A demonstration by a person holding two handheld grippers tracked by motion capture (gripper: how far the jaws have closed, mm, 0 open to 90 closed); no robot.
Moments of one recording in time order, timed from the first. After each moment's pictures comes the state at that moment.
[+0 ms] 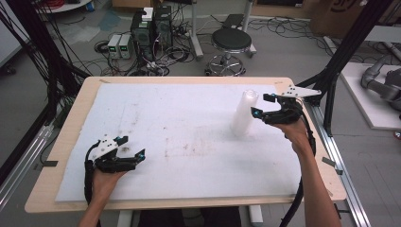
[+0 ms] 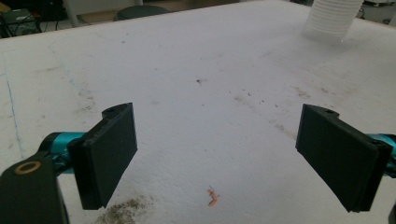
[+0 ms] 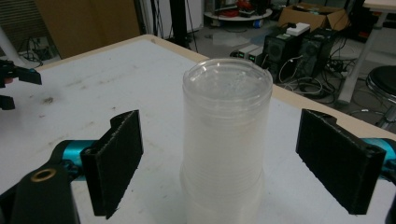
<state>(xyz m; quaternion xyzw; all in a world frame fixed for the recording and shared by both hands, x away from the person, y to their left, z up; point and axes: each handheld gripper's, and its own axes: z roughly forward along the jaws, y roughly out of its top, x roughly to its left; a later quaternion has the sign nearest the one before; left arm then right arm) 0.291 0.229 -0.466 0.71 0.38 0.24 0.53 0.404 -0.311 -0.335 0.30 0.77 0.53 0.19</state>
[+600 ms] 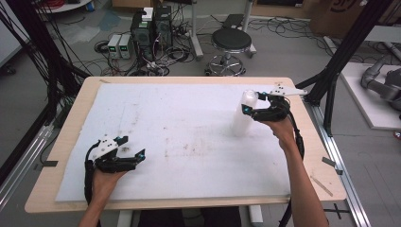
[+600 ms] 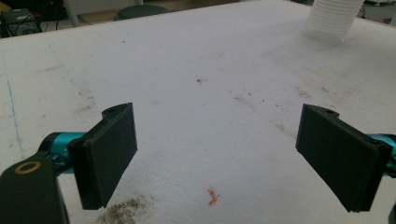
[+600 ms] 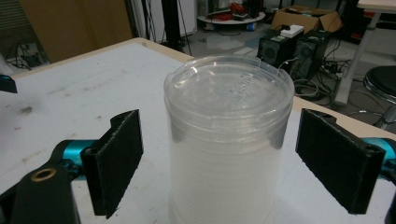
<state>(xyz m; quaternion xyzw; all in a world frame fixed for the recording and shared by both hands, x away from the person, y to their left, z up) 0.291 0.229 -0.466 0.71 0.39 0.24 0.53 0.424 -0.289 -0.353 0.31 0.76 0.54 0.20</state>
